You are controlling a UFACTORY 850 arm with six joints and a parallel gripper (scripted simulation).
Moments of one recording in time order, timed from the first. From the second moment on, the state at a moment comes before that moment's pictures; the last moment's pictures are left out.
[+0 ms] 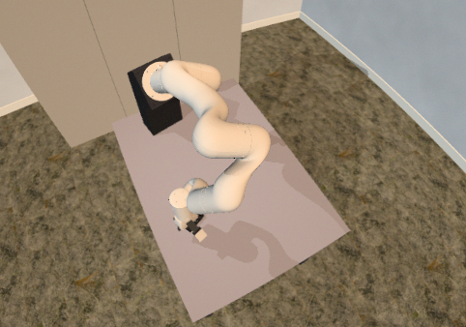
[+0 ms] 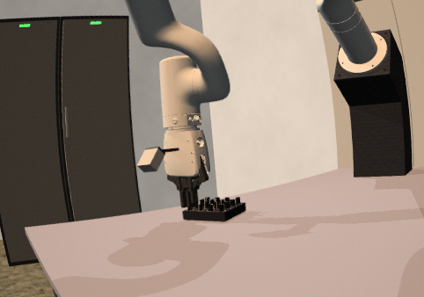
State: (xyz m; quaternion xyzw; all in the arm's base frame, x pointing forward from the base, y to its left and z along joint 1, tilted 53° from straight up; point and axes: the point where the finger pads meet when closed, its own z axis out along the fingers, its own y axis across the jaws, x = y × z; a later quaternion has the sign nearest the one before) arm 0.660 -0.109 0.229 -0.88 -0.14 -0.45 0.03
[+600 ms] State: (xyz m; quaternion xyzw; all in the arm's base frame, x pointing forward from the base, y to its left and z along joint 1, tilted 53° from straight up) arm 0.660 -0.109 0.229 -0.89 0.00 -0.44 0.10
